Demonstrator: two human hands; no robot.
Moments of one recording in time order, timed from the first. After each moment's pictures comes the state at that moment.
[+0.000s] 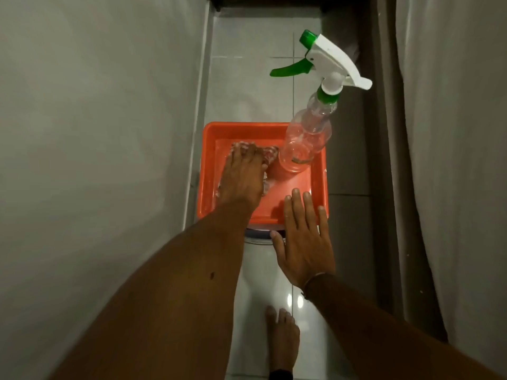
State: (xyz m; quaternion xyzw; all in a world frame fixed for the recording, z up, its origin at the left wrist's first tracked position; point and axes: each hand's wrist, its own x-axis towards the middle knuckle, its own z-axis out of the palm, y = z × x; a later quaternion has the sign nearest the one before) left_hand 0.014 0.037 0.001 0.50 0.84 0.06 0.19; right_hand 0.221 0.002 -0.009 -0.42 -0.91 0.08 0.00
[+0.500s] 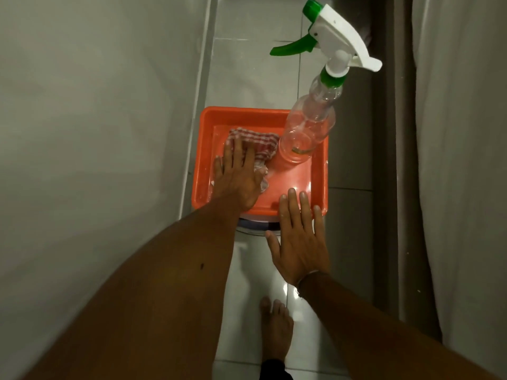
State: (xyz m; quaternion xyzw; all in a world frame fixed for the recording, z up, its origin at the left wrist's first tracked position) left_hand 0.014 0.012 -0.019 0.46 0.85 0.03 0.26; right_hand 0.230 -0.006 -0.025 -0.39 -0.91 0.10 -0.01
